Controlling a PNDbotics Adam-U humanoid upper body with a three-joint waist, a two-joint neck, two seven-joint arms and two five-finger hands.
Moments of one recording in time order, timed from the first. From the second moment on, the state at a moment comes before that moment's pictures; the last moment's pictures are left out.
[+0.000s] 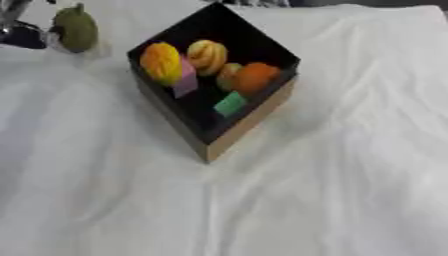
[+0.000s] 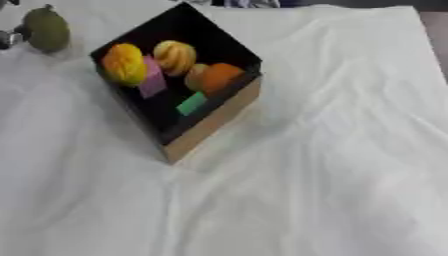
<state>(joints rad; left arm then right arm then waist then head) -0.95 0.74 -0.13 -1.27 -0.90 -0.16 -0.08 -0.41 -0.86 -0.06 -1.99 0.00 -0.08 -0.21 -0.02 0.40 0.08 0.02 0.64</state>
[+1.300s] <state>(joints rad) -0.97 0.73 -0.11 -1.22 -0.88 -0.14 -0.39 -0.41 -0.86 -0.05 -1.99 -0.01 -0.08 -0.21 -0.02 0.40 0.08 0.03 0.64</state>
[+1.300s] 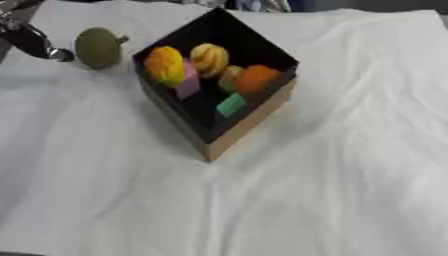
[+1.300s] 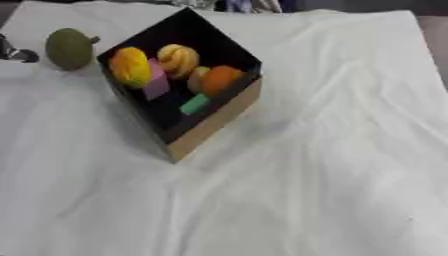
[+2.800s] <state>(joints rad) -1.04 0.64 -0.06 -0.97 -1.03 -0.09 -0.21 -0.41 -0.84 -0.05 -1.99 0.02 -0.07 -0.20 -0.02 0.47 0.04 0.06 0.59</state>
